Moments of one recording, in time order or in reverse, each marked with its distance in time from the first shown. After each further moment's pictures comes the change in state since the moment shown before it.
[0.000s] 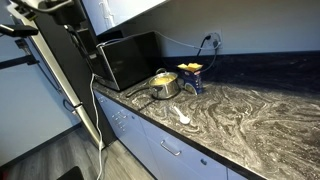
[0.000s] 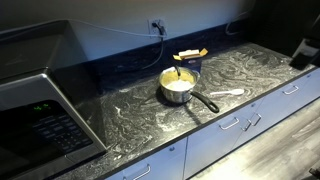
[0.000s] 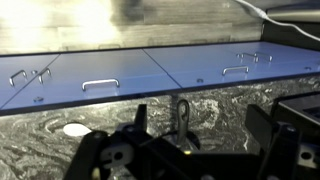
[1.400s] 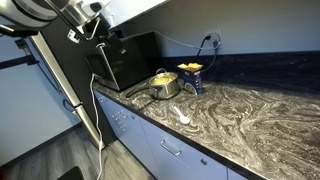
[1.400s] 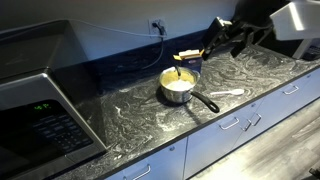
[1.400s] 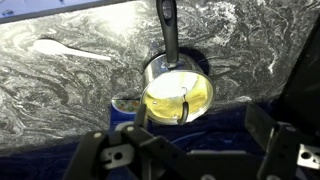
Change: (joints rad) arm -0.019 0.316 0.201 0.116 -0.366 0.531 0.473
